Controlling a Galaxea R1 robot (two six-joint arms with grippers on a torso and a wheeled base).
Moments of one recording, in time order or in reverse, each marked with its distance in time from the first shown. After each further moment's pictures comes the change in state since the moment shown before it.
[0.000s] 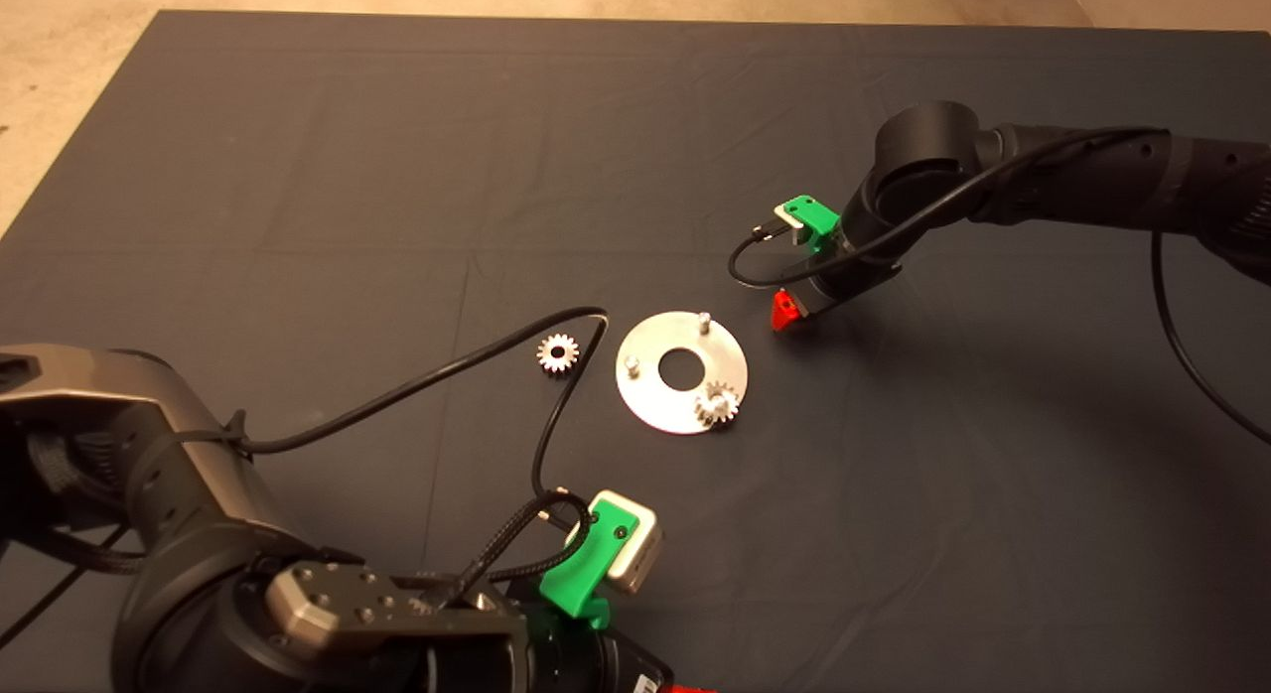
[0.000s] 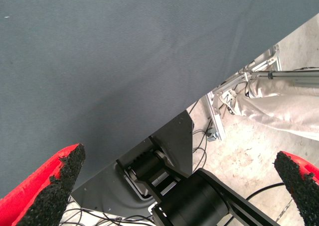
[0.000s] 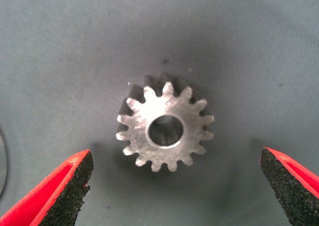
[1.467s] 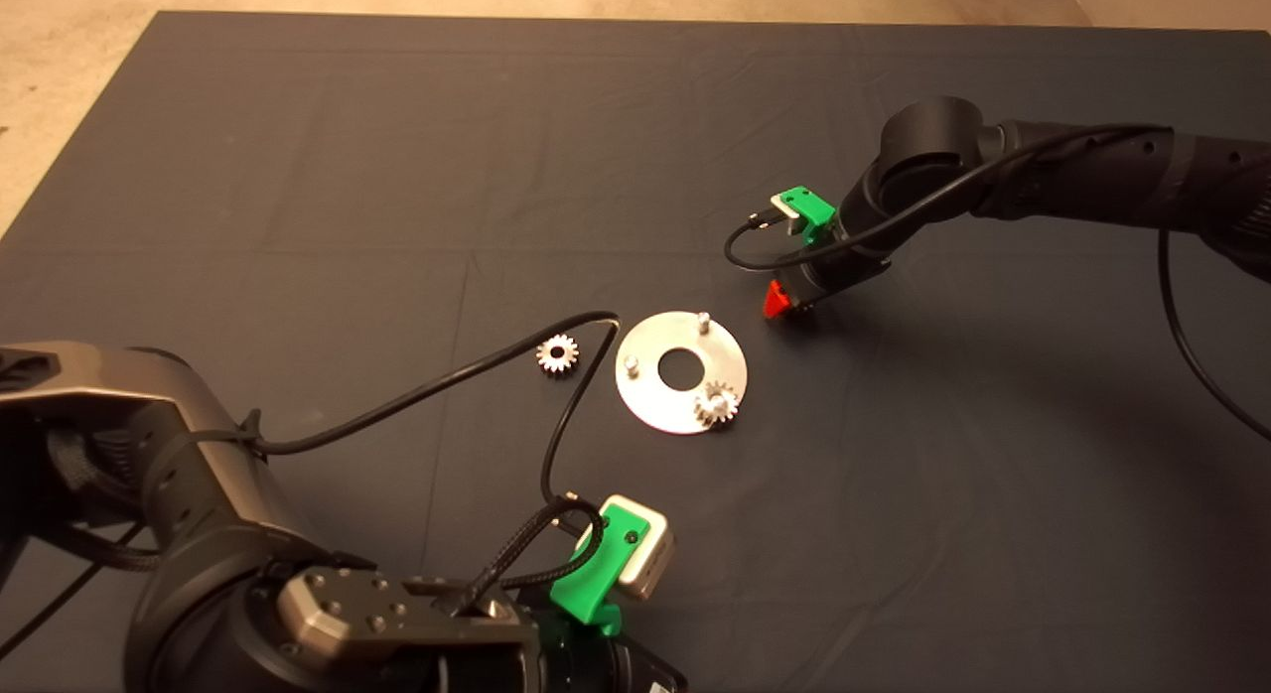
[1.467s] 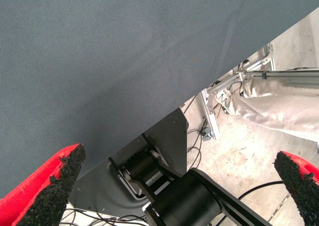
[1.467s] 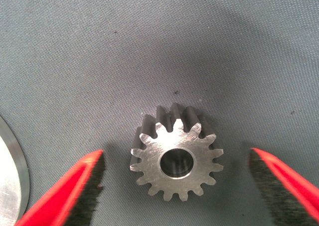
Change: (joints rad) left arm 0.000 0.024 0.000 0.000 0.000 -0.029; right arm 0.000 -0.003 -0.033 0.003 0.094 0.001
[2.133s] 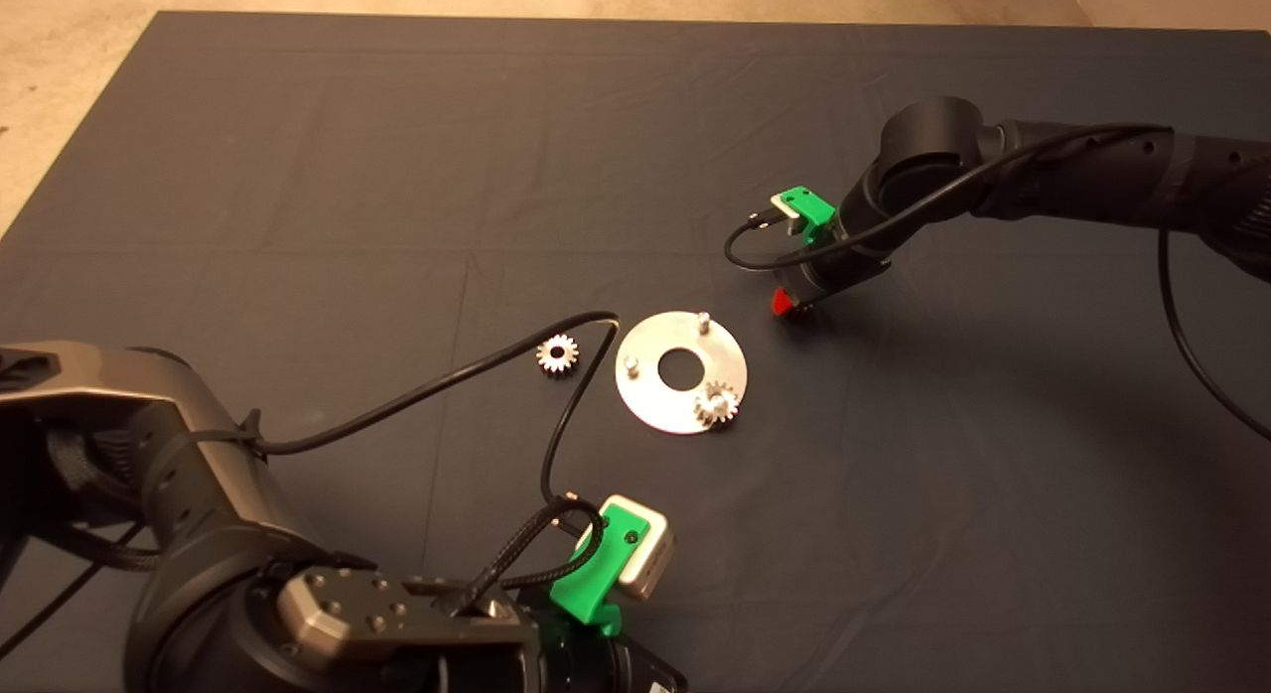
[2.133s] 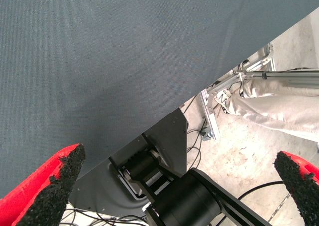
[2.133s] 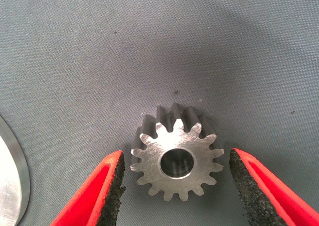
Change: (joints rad) left arm 0.000 0.000 0.000 0.000 0.000 0.000; right arm 0.000 0.000 0.000 0.000 0.000 0.002
